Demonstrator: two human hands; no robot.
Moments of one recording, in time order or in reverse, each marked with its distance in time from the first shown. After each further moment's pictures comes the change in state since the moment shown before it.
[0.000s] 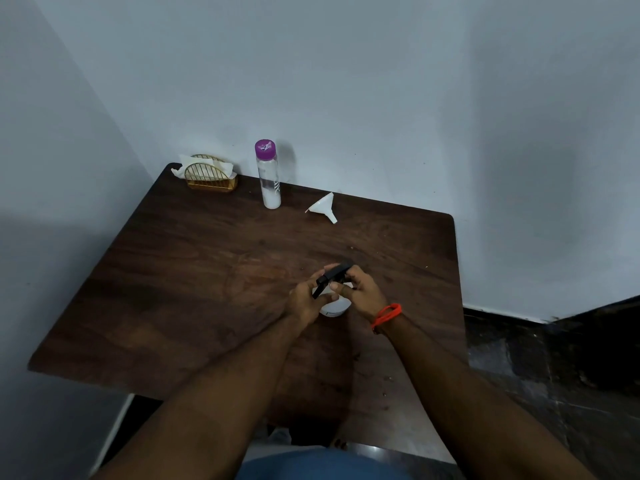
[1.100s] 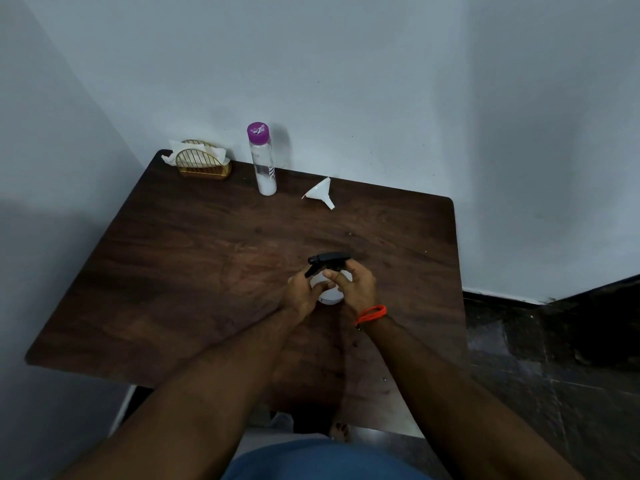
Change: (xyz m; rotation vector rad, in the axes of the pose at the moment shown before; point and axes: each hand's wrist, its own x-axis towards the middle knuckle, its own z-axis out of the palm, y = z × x) left_hand 0.001 -0.015 0.004 0.148 0.029 0.072; right_hand -0.014 0.003 0.029 0.134 0.273 0.100
